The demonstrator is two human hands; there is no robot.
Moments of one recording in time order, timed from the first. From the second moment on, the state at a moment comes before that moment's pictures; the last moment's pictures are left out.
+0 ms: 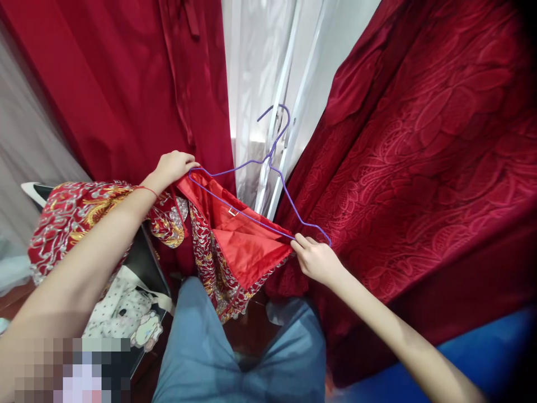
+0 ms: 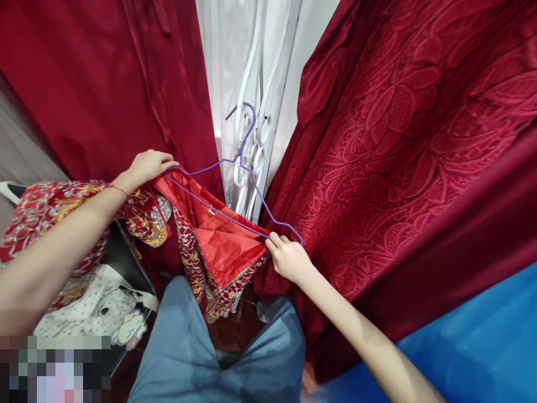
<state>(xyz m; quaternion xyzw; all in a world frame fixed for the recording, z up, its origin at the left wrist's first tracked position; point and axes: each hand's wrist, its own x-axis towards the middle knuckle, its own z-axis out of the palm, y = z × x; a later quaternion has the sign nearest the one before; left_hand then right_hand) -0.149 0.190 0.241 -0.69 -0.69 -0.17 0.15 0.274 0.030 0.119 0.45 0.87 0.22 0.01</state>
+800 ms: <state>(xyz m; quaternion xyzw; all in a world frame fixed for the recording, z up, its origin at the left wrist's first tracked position) -0.098 0.071 0.286 -0.69 -0.58 -0.43 -0.01 0.264 0.053 0.135 0.47 0.86 0.18 0.07</state>
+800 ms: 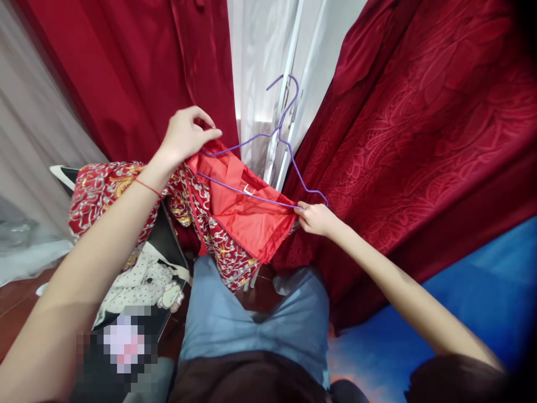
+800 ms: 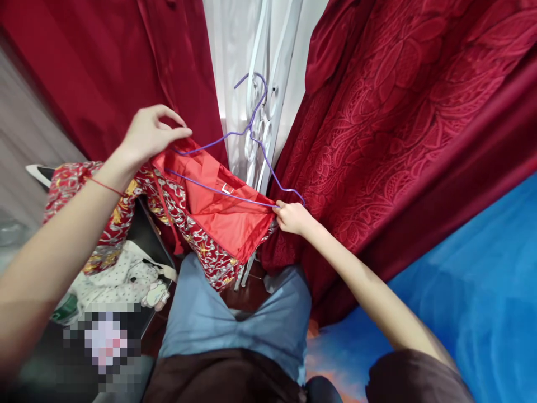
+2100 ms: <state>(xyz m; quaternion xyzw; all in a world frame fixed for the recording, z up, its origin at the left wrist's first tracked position) -0.083 0.080 0.208 -0.73 -0.66 -0.10 0.15 0.359 -0.047 0.202 0.49 0.83 0.25 -0.02</state>
